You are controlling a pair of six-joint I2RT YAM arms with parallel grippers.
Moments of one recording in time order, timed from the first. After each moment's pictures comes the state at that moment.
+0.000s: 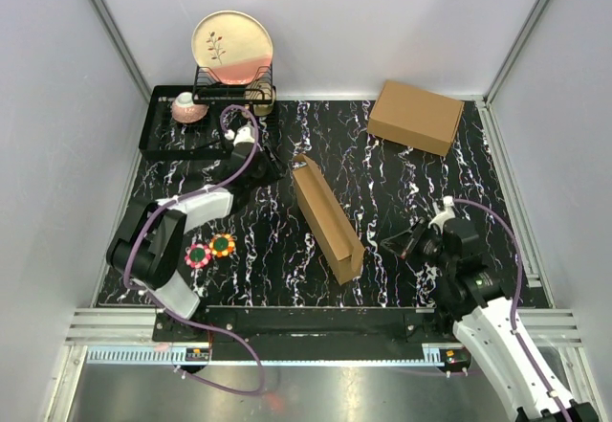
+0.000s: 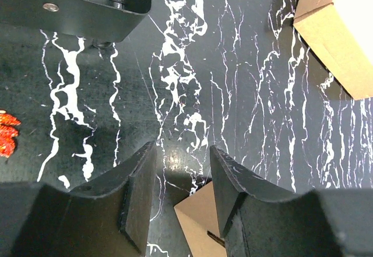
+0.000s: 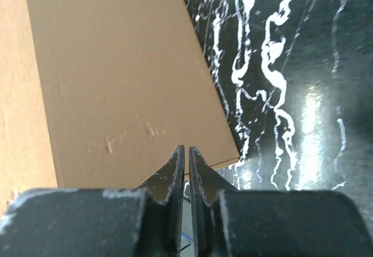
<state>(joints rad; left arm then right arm) -0.43 1.61 0.86 0.24 -0.07 -0.73 0.28 0.43 0.35 -0.44 -0.34 0.88</state>
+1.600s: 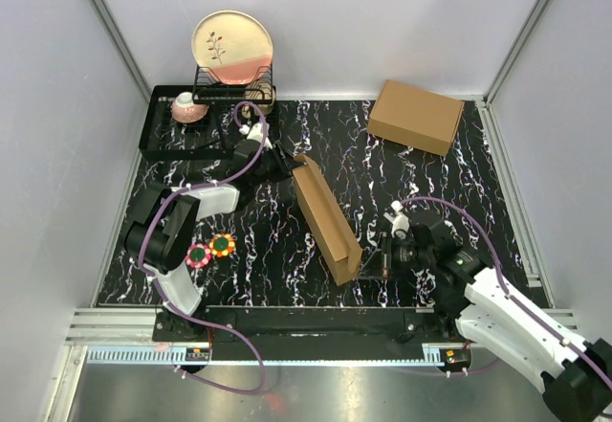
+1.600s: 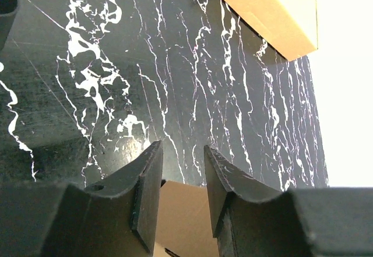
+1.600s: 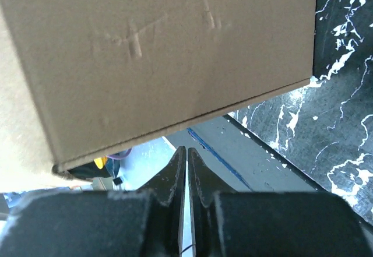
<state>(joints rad) -0.40 1.75 0.89 0.46 0.24 -0.75 0.58 0.69 0.44 -0.47 -0.59 0.81</state>
